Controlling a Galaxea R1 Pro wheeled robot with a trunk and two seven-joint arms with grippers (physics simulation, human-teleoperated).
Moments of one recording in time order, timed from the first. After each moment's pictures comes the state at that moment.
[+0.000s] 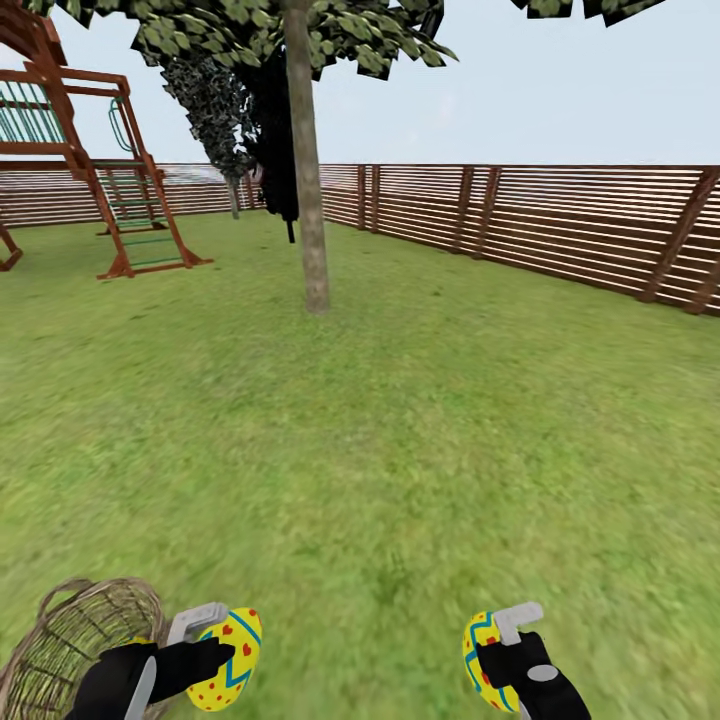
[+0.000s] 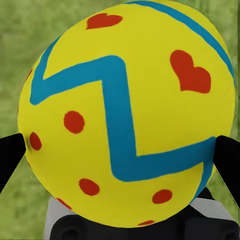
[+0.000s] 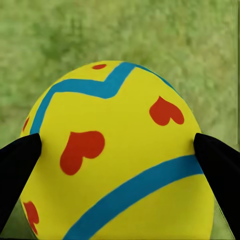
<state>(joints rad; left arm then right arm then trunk) -0.18 0.01 0.25 -1.18 0.02 0.84 -0.24 -0.16 -0.09 0.16 -1.09 0.06 0.48 -0.09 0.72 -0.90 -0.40</state>
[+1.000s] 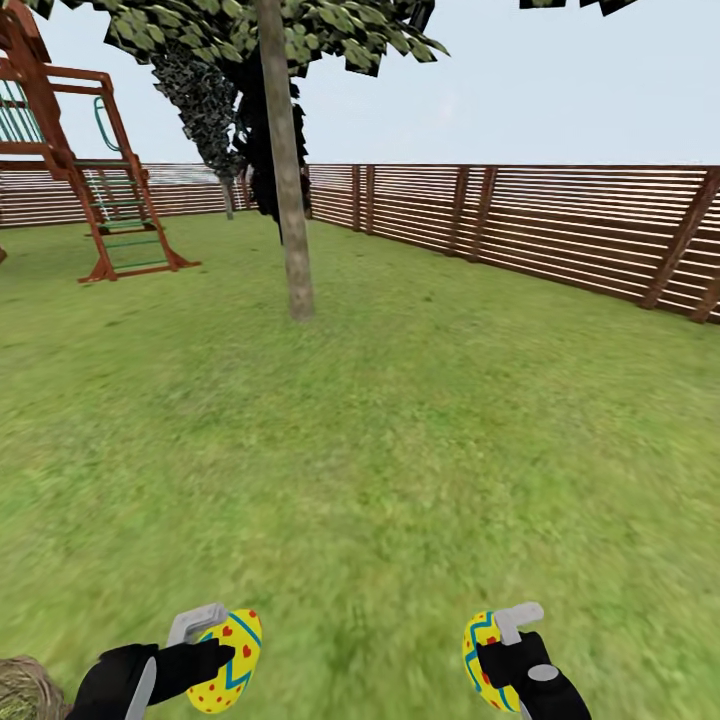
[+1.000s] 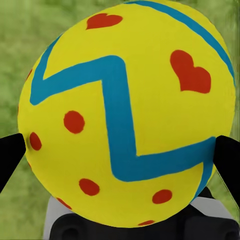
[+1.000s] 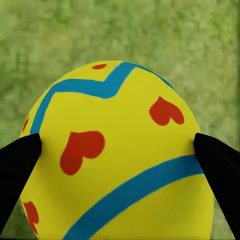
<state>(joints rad) -0.18 0.01 0.25 -1.17 0.02 0.84 -0.24 -0.16 -0.09 0.16 -1.09 0.06 0.48 -0.09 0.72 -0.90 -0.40</state>
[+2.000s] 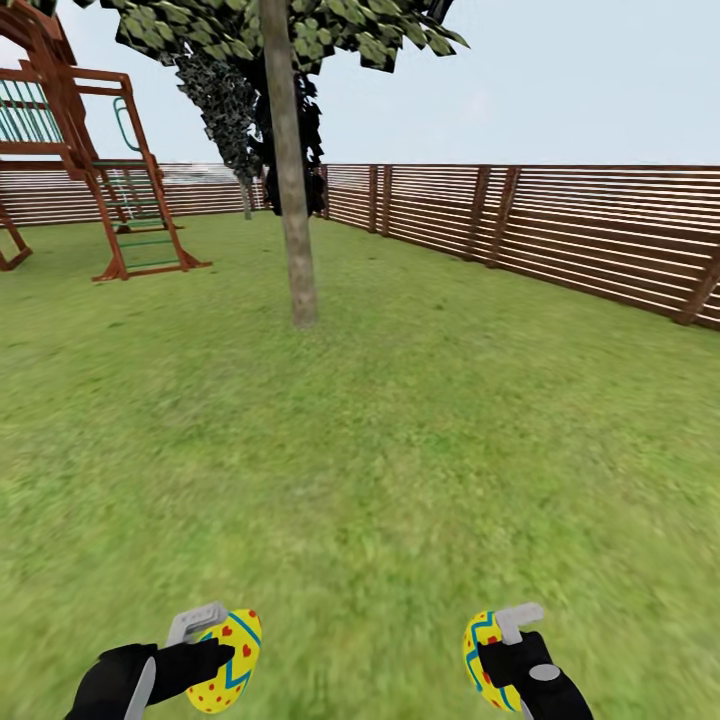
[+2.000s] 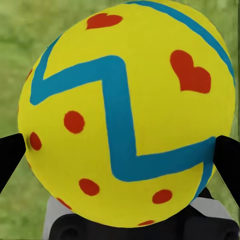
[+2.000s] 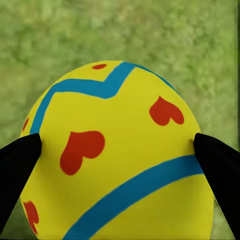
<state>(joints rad) -0.18 0.01 0.25 -1.17 0.02 0.84 -0.24 -0.16 -0.10 0.16 -1.09 0.06 0.48 -0.09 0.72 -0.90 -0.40</state>
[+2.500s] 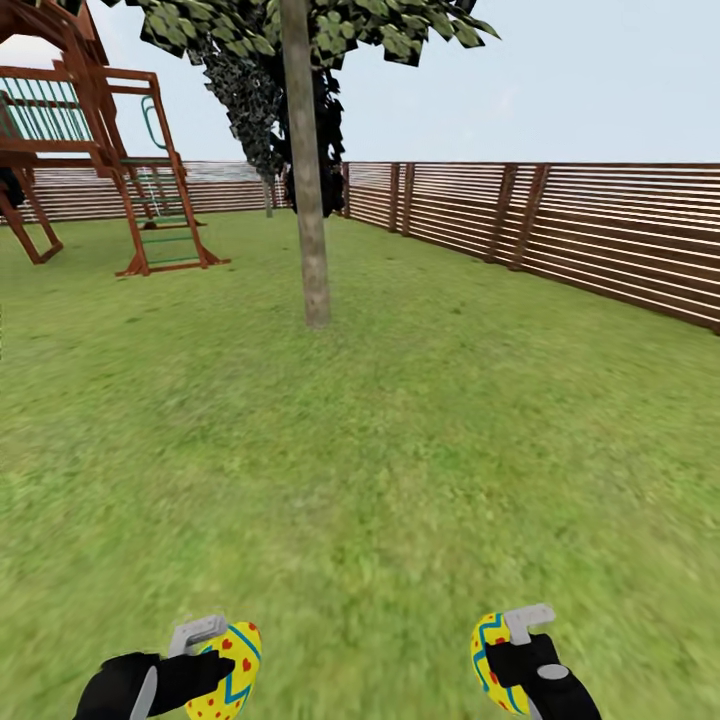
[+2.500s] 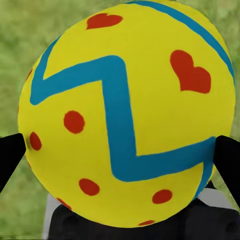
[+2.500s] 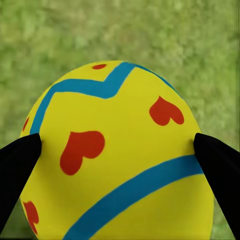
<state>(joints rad) -0.18 0.01 0.25 -1.12 0.02 0.83 -0.24 -0.16 -0.10 0.12 -1.08 0.05 0.48 -0.08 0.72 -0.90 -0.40</state>
